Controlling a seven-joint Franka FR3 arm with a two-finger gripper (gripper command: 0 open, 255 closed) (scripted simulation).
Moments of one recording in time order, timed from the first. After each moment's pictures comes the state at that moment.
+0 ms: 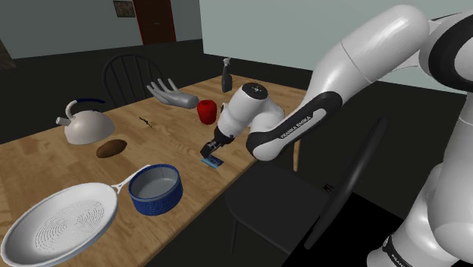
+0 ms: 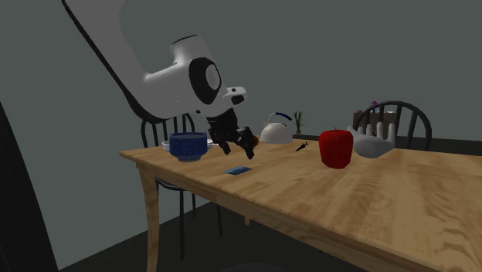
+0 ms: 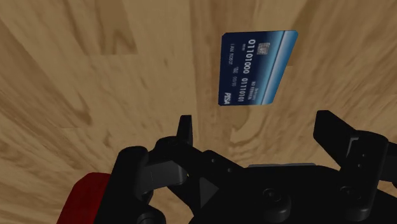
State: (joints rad) arm 0.12 0.18 0.15 -2.22 -0.44 2.95 0.51
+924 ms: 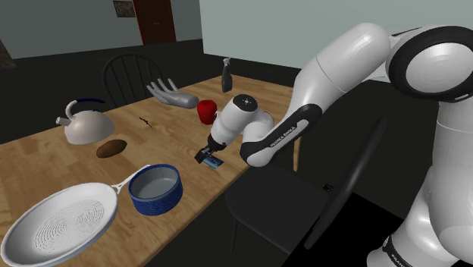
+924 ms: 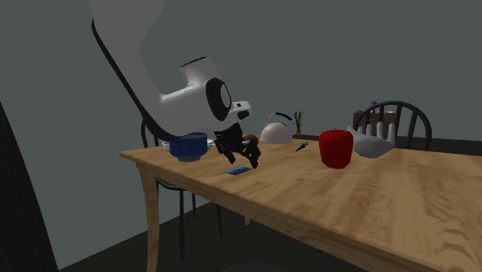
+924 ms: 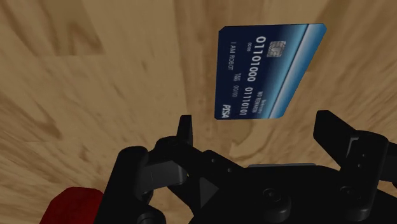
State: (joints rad) arm 0.18 0.32 0.08 -2.12 -0.55 3.00 0.60
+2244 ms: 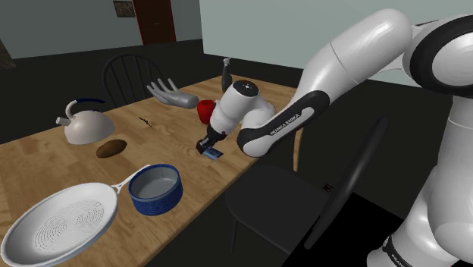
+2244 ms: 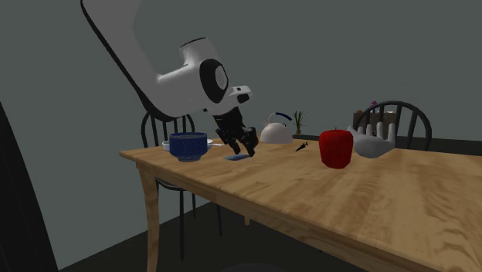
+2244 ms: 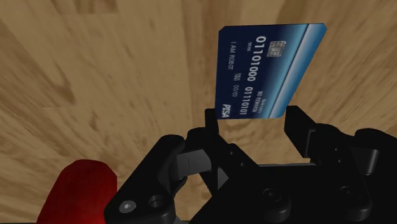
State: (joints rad) arm 0.12 0.24 0.16 -2.11 -0.45 2.92 0.50
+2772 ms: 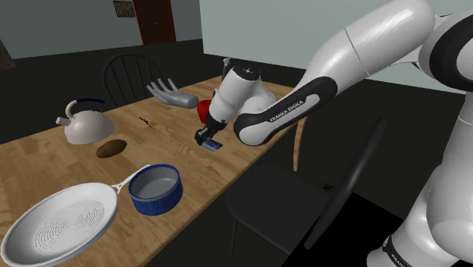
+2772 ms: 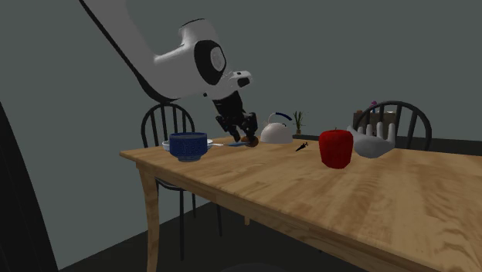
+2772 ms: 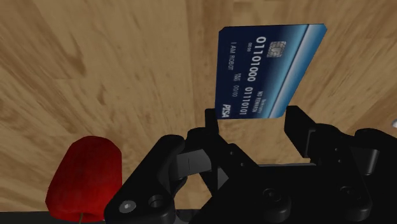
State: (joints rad) arm 0.08 0.18 0.21 -2.09 -0.35 2.83 0.42
